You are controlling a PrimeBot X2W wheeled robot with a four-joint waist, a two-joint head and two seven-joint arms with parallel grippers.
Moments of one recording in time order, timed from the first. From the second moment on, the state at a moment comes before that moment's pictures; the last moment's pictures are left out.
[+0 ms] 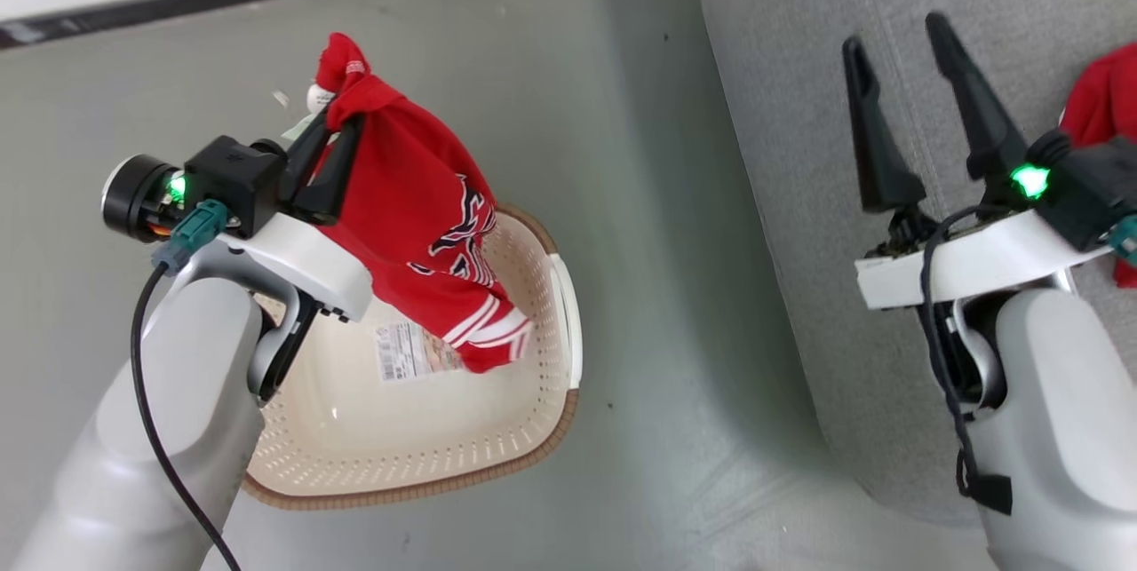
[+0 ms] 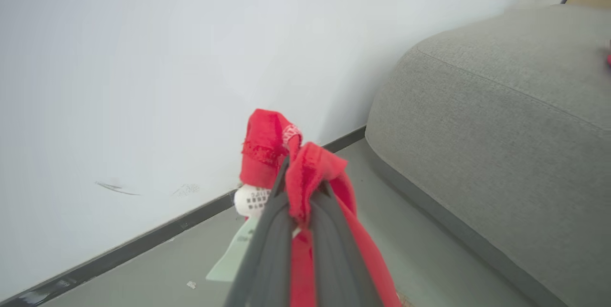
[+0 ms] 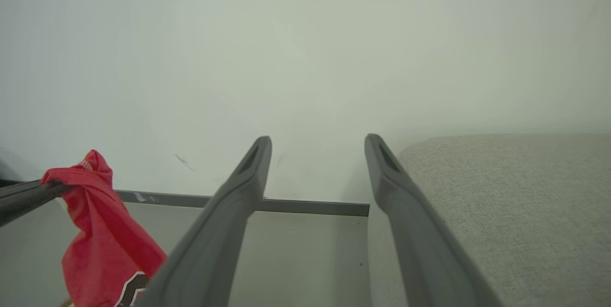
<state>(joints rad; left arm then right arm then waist) -0.73 0.22 -0.45 0.47 -0.38 -0.07 -0.25 -0.48 -0.04 0.05 0.04 0.10 0.13 -0.26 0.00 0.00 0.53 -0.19</state>
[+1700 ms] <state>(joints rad) -0.79 0.07 -0.68 0.25 -0.52 -0.13 0.03 -0.33 -0.13 0.54 0.37 0.02 0.13 -0.26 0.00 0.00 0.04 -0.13</state>
